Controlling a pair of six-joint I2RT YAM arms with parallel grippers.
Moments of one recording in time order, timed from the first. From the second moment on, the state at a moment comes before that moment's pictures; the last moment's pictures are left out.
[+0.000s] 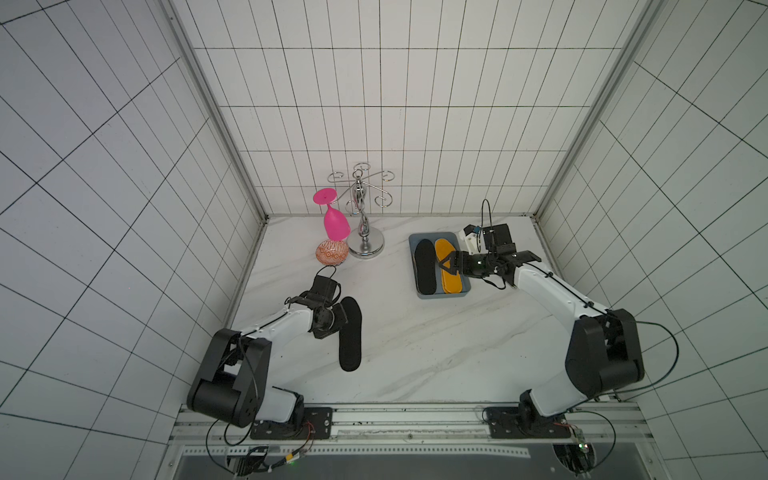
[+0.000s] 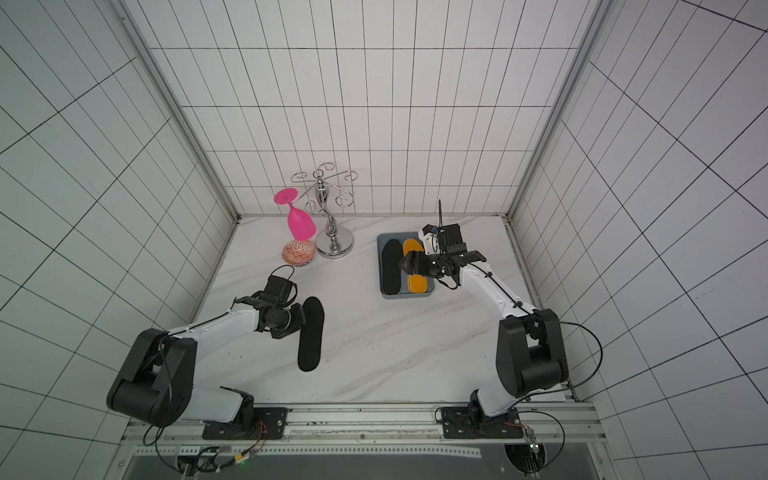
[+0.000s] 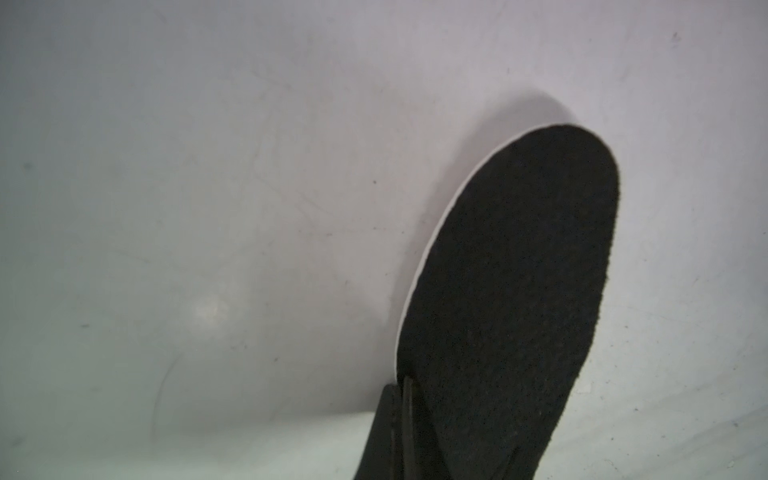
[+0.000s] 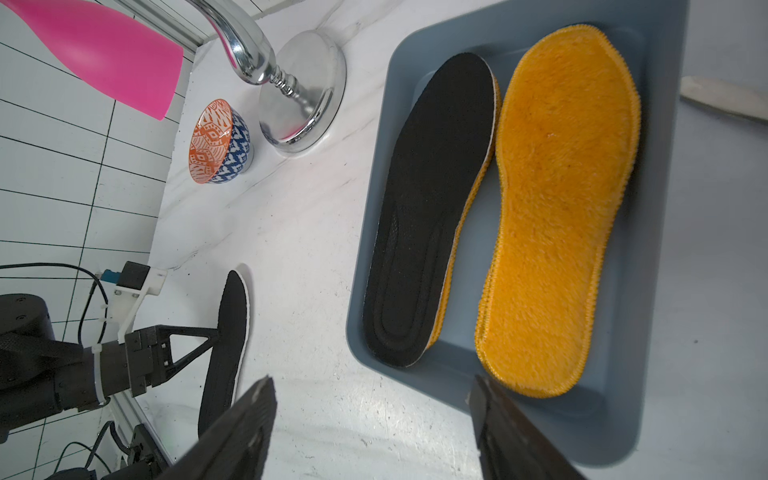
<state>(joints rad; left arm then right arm) -0.27 1.42 0.67 -0.50 0.13 -0.68 0.35 1.57 1.17 -0.45 -0.47 0.30</state>
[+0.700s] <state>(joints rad) -0.27 1.21 0.75 -0.58 0.30 -0.72 0.43 1.54 1.08 -0.34 -0.58 0.43</state>
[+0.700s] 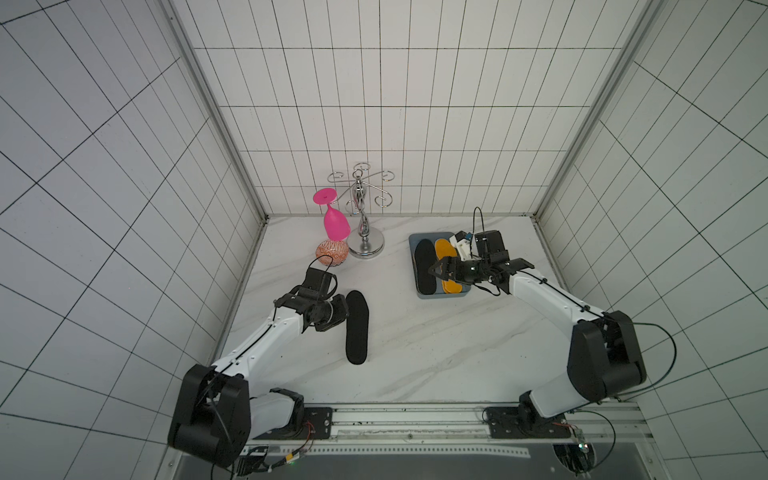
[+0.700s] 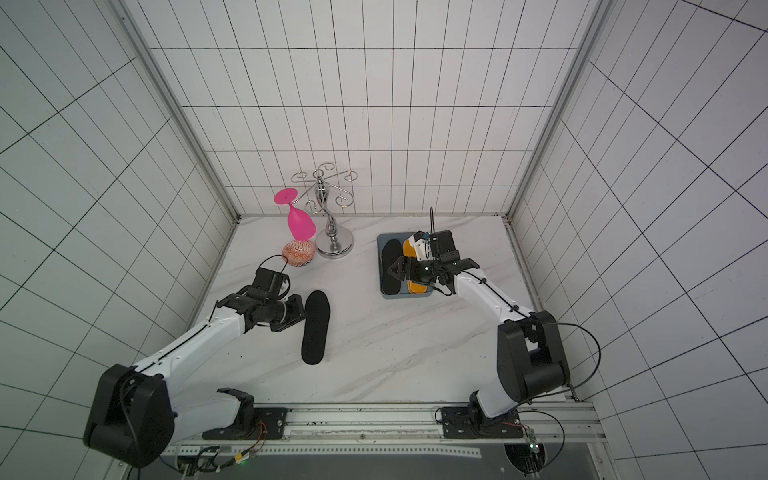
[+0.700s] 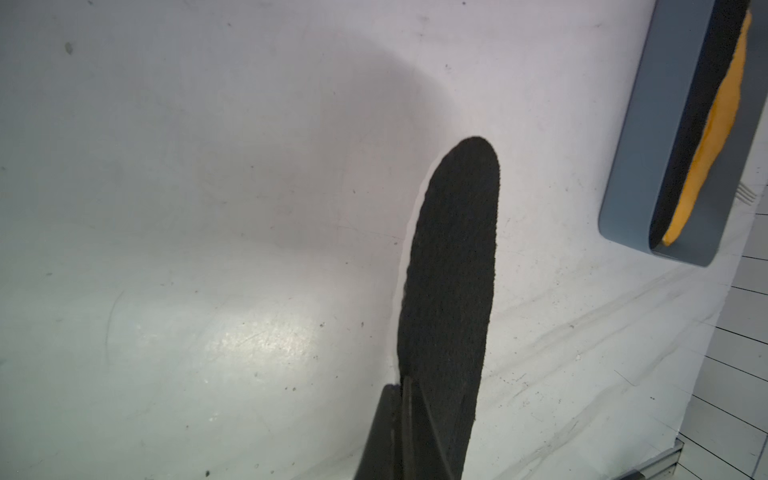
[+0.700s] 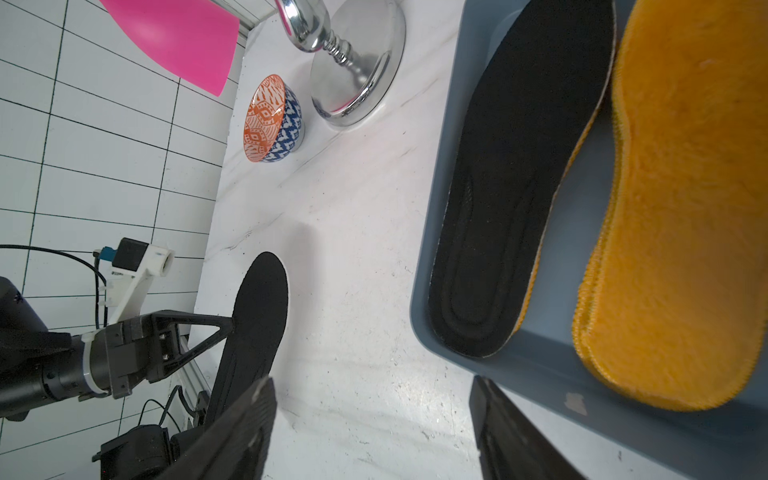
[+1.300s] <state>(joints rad) -0.54 1.17 0.76 -0.06 0.24 -1.06 0.50 1.40 0.98 -0.21 -0.66 0.62</state>
